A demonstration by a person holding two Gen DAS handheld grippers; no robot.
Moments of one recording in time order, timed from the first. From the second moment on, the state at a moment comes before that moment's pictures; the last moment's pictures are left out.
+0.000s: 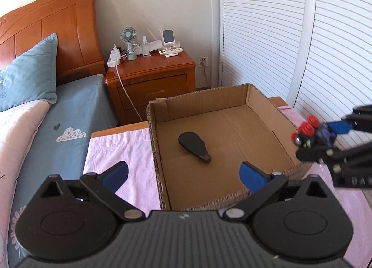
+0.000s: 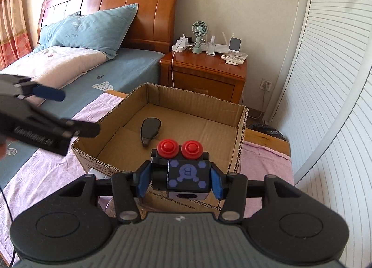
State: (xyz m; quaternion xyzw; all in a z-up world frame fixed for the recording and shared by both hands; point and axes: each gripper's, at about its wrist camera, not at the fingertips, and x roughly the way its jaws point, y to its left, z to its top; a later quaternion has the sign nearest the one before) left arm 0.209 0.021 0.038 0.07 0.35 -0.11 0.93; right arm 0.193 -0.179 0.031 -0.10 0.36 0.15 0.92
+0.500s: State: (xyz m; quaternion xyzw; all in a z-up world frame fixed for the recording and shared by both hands) left arm 0.140 0.013 0.013 0.08 0.38 -0.13 0.91; right arm 0.285 -0.157 0.020 -0.10 0.40 0.12 0.90
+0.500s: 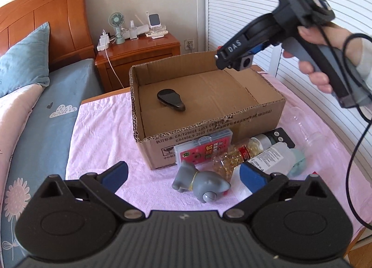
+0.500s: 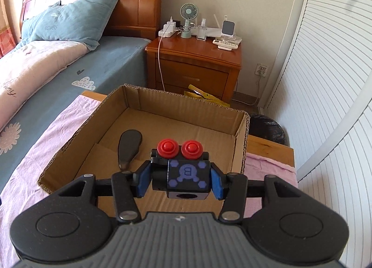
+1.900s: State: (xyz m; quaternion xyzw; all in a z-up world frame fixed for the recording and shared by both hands) left arm 0.118 0.037 -0.013 0.05 0.41 -0.08 0.91; right arm 0.086 -0.206 -0.064 -0.01 0.48 0.08 0.87
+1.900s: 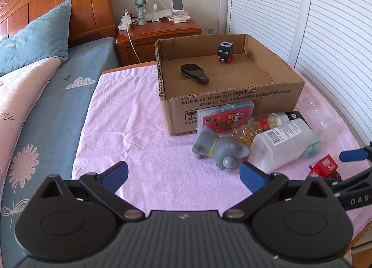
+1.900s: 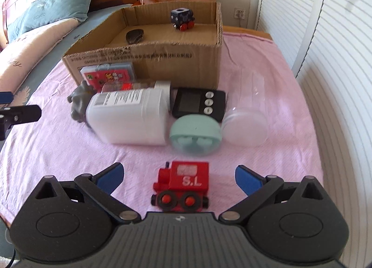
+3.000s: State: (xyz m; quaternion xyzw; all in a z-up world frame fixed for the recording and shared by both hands) left arm 0.125 0.037 -0.042 0.06 0.43 -0.14 0.89; right arm 0.068 -0.149 -0.087 -0.11 0.47 0.24 0.84
